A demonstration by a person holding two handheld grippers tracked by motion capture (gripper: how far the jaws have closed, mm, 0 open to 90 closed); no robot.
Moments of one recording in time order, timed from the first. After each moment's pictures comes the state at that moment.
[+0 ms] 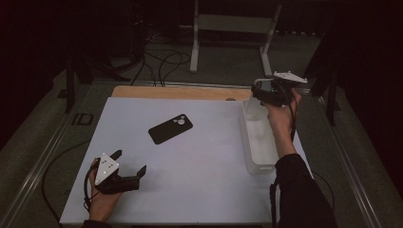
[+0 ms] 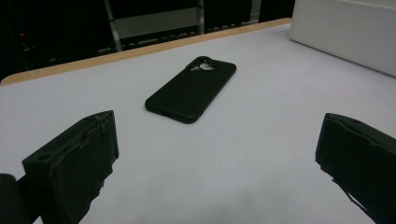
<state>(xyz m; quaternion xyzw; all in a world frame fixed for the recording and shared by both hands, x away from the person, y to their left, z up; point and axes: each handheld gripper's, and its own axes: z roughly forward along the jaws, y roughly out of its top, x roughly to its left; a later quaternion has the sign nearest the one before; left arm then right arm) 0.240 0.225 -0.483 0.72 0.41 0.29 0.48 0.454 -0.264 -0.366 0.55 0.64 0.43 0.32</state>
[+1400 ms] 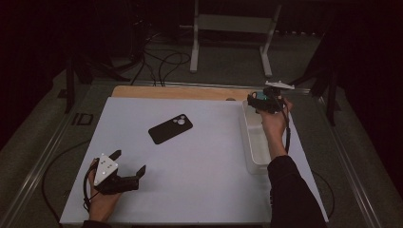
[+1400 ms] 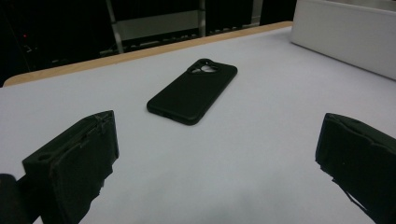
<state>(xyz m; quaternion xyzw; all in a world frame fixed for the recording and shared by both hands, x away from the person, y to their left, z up) 0.238 0.226 -0.483 0.72 0.41 0.29 0.48 0.473 -0.262 -0.417 0.58 0.66 0.38 0.29</state>
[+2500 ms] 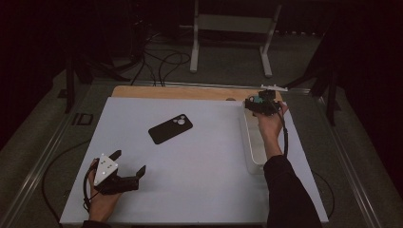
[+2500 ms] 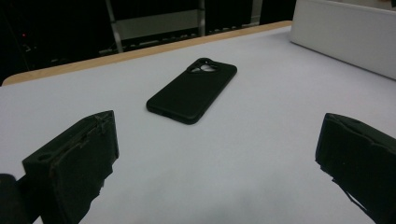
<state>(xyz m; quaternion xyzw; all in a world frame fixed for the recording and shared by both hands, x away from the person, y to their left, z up) 0.238 0.226 -0.483 0.72 0.41 0.29 0.48 0.484 -0.258 -0.440 0.60 0.66 0.35 0.28</state>
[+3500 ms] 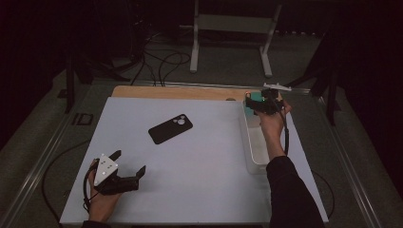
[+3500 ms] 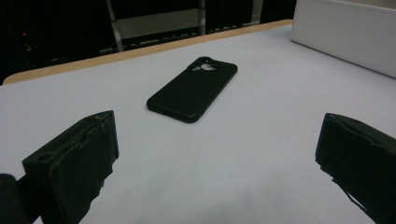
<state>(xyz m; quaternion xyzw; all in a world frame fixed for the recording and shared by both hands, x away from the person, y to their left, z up) 0.238 0.227 -0.484 0.72 0.41 0.29 0.48 0.478 -0.262 -0.429 0.59 0.66 0.37 0.28</state>
